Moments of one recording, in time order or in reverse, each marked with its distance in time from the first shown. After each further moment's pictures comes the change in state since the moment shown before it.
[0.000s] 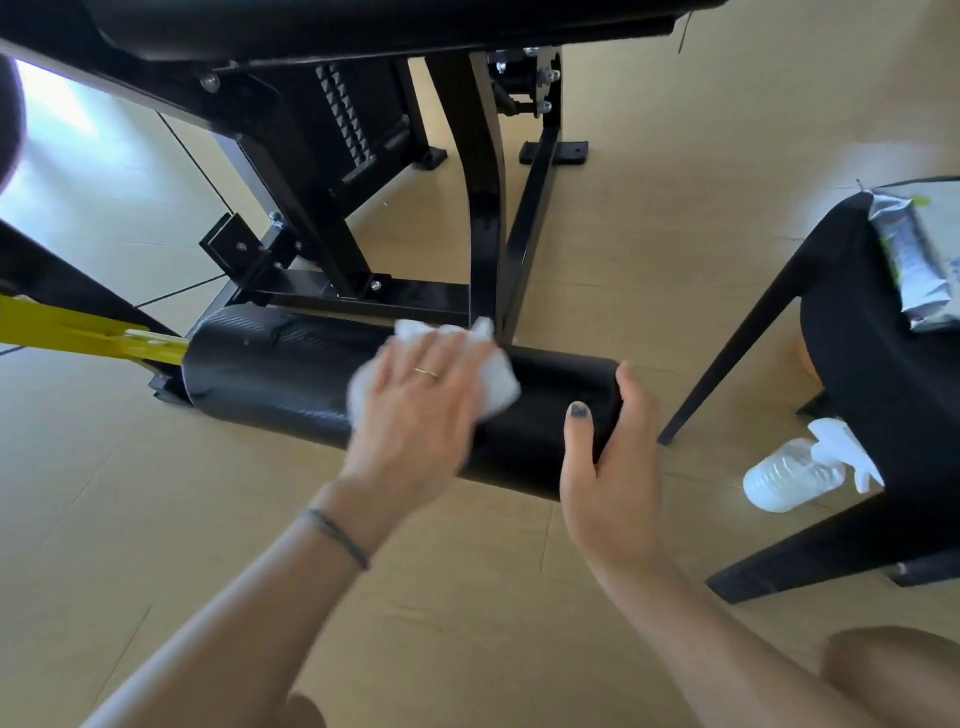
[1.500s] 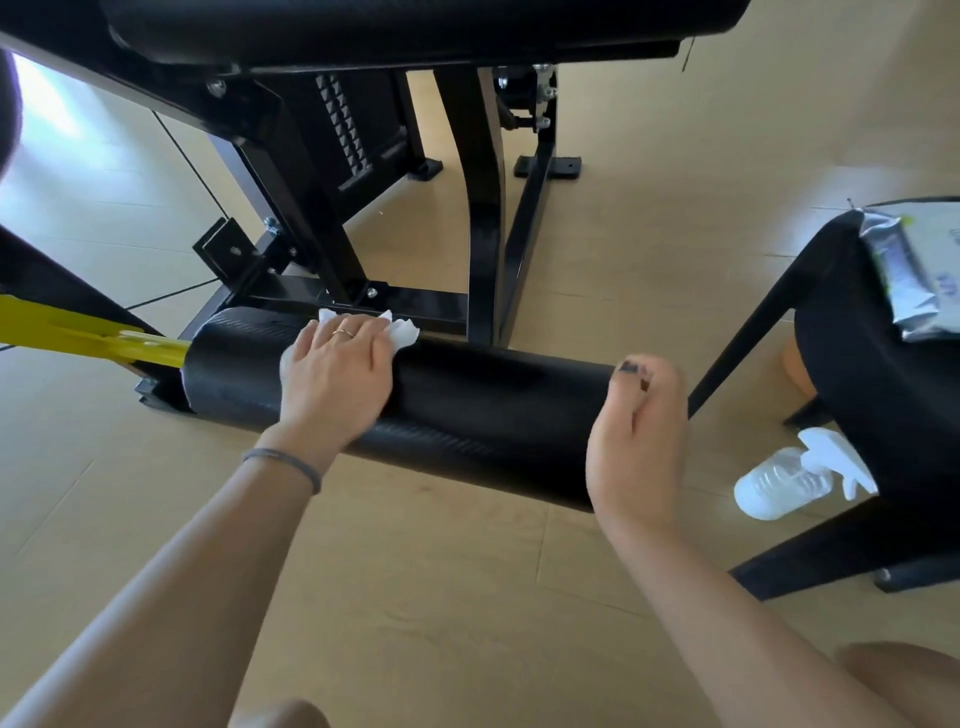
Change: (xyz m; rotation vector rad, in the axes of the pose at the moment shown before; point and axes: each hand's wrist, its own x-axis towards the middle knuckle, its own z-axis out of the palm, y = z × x) left_hand 0.032 -0.080 0.007 -0.084 -0.015 -0.355; right_hand 0.029 -0.017 0.002 0.013 0.205 0.028
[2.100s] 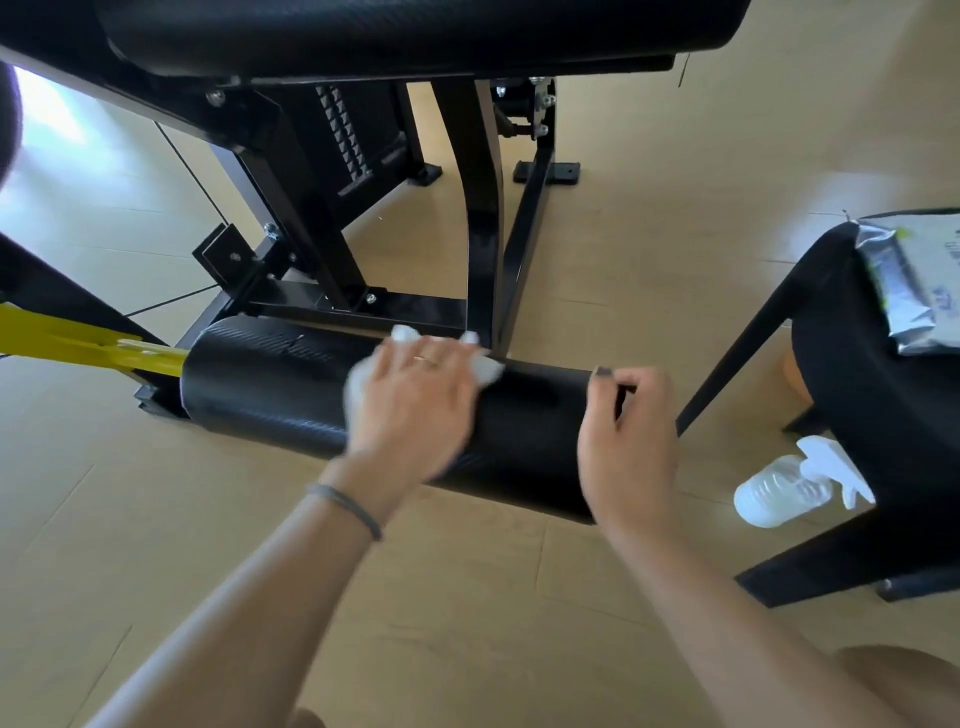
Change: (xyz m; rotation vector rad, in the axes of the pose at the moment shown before) left_hand -0.029 0.071 0.001 0.084 -0.027 0.186; right_hand 0.008 0.001 0.001 -0.094 -0.079 0.029
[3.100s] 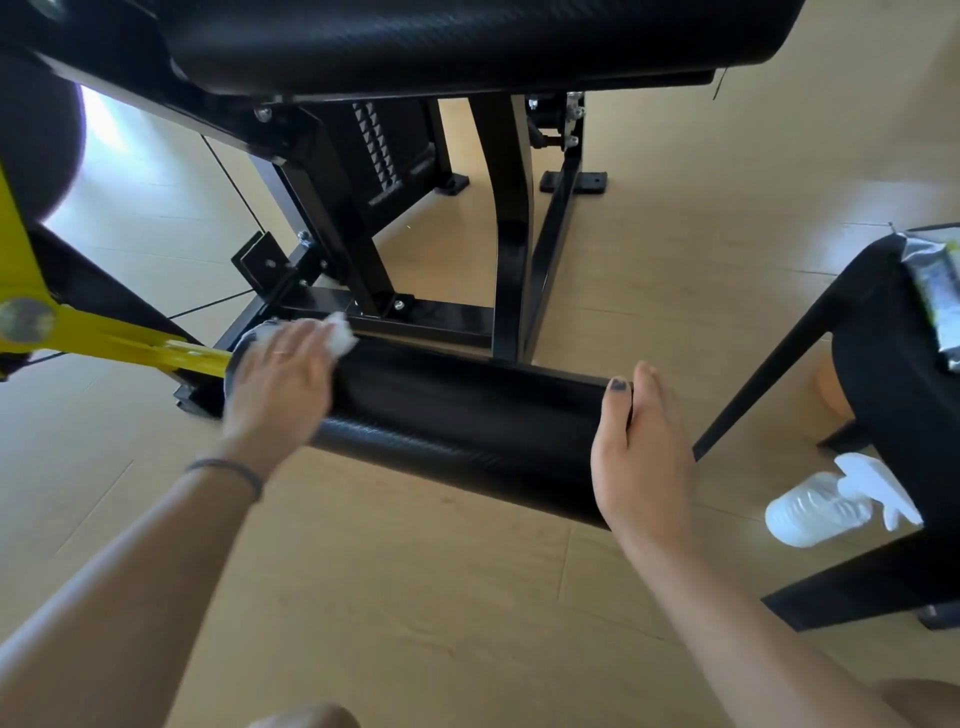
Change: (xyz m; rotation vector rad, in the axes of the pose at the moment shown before) left_hand 0.002 -0.158 -0.003 -0.099 0.002 -0.237; right_hand -0.003 -0.004 0.009 -0.248 -0.089 -0.126
